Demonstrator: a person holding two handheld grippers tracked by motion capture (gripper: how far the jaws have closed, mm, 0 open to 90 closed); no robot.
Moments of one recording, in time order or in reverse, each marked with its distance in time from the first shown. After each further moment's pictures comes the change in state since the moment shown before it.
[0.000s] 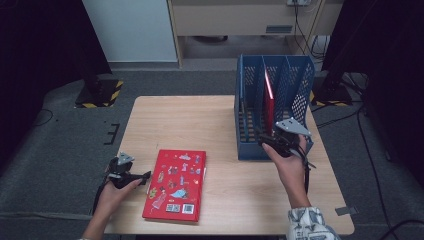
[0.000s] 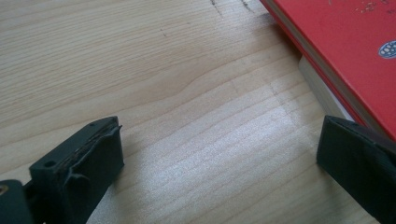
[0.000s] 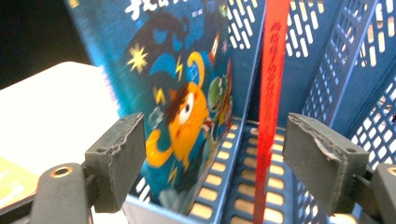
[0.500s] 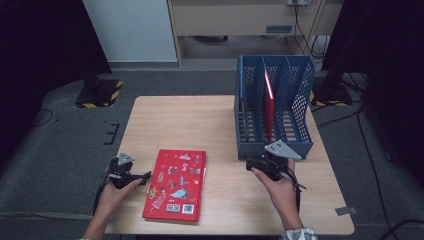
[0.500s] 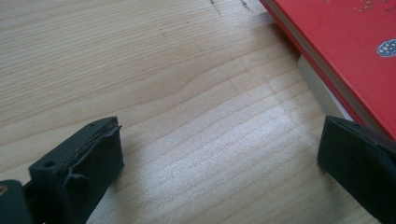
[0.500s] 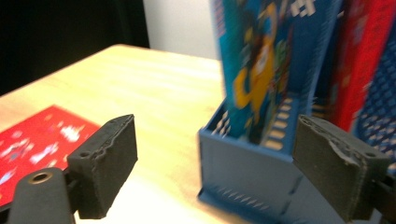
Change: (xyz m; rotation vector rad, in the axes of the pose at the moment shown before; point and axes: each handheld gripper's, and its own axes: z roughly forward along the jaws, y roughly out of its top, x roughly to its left) left arm -0.001 -0.001 0.000 -0.002 0.000 -0.001; right arm 0.043 -0.042 -0.021 0.026 0.131 0.005
